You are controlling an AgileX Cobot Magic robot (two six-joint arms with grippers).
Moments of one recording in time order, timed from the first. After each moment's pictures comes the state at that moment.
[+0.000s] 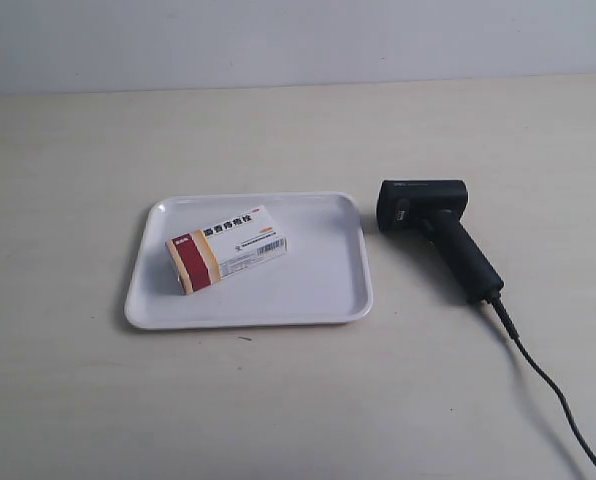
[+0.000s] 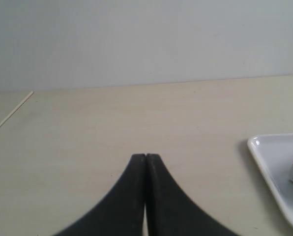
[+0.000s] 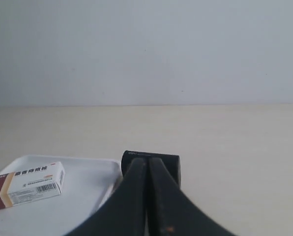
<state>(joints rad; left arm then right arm) 0.00 0.01 0.00 0.10 0.25 0.00 0.45 0.19 0.00 0.00 0.01 0.15</state>
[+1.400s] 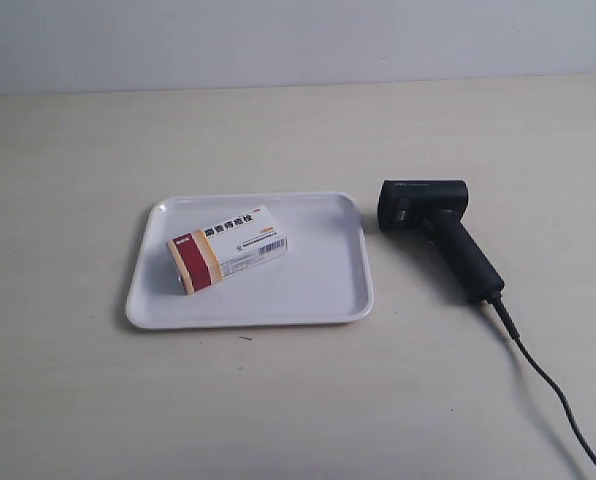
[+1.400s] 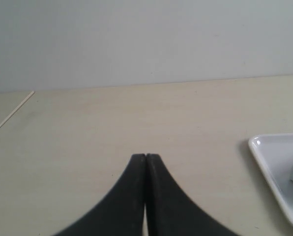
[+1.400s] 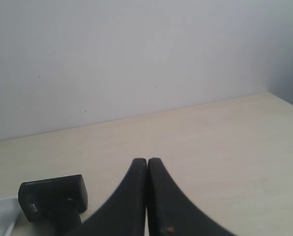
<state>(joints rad) 0.00 0.01 0.00 0.10 0.25 0.00 0.07 0.01 0.00 0.00 0.17 0.16</state>
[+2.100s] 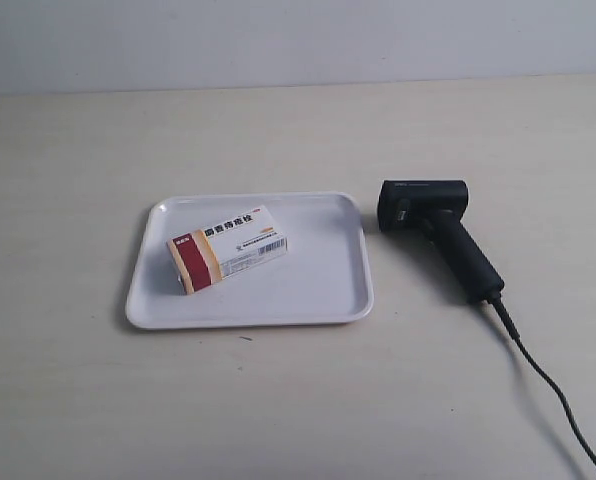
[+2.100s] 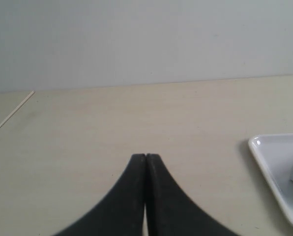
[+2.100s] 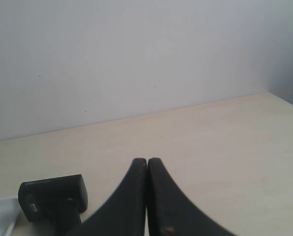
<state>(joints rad) 0.00 0.01 0.00 0.10 0.25 0.00 0.07 0.01 0.00 0.00 0.17 0.16</state>
